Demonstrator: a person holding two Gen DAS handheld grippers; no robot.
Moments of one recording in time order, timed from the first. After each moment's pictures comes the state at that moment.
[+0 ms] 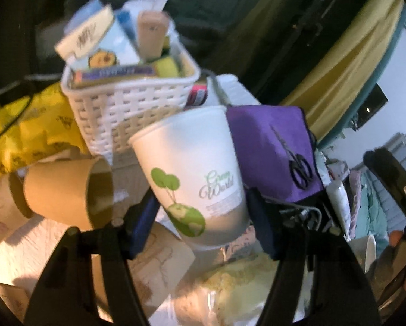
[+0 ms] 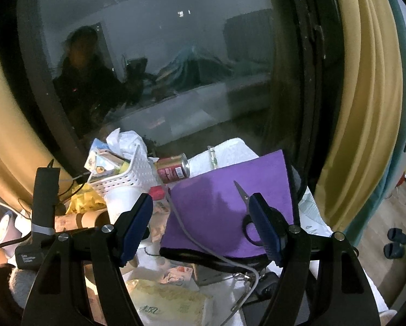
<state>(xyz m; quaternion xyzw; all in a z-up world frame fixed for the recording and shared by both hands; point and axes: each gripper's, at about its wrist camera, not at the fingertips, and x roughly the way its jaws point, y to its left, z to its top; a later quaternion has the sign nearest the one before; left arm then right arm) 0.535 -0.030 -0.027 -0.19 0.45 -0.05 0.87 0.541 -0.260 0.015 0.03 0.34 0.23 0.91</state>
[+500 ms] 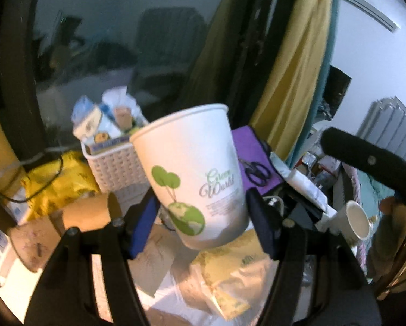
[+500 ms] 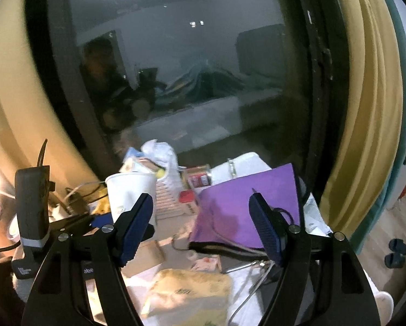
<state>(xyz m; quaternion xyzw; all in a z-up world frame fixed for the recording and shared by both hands) 0.463 -0.055 0.041 -0.08 0.33 -0.10 0.94 0.487 -0.253 0.057 0.03 0.30 0.26 0.92</state>
